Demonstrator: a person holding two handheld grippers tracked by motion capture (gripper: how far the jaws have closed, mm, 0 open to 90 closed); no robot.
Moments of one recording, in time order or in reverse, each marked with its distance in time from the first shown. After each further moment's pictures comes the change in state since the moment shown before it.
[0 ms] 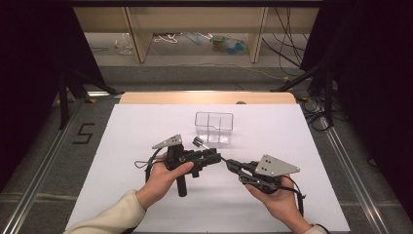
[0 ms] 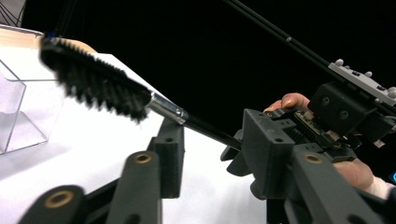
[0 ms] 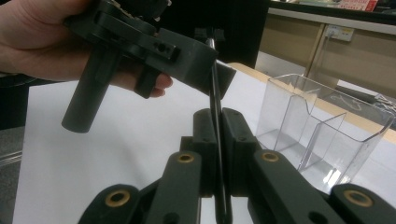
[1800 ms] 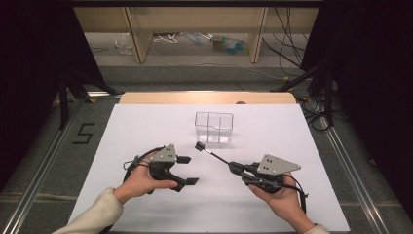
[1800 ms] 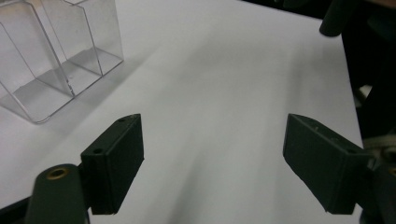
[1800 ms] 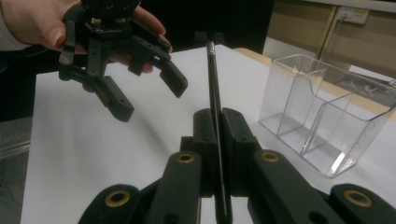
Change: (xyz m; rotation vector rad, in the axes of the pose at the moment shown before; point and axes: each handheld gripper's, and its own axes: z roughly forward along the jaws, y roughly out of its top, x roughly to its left) left arm 0.017 -0.009 -0.043 0.422 0.158 0.413; right arm -0.009 -0.006 -0.004 0.052 0.033 0.022
